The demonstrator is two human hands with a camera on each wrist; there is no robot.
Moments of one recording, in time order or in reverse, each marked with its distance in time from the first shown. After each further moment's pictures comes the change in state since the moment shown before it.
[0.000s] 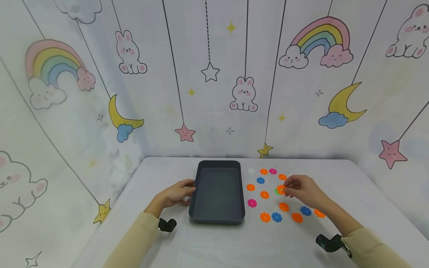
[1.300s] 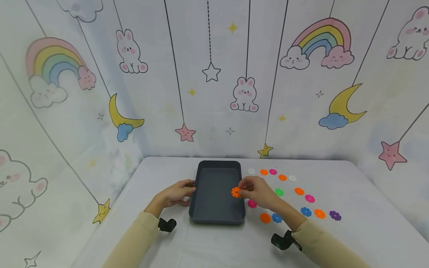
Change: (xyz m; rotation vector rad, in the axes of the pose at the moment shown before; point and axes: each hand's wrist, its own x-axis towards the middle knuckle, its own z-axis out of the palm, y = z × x) left_hand -0.002 0.001 0.001 -0.028 0.014 -0.019; right_hand 0.050 -0.073 0.101 0.168 -0.108 -0.126
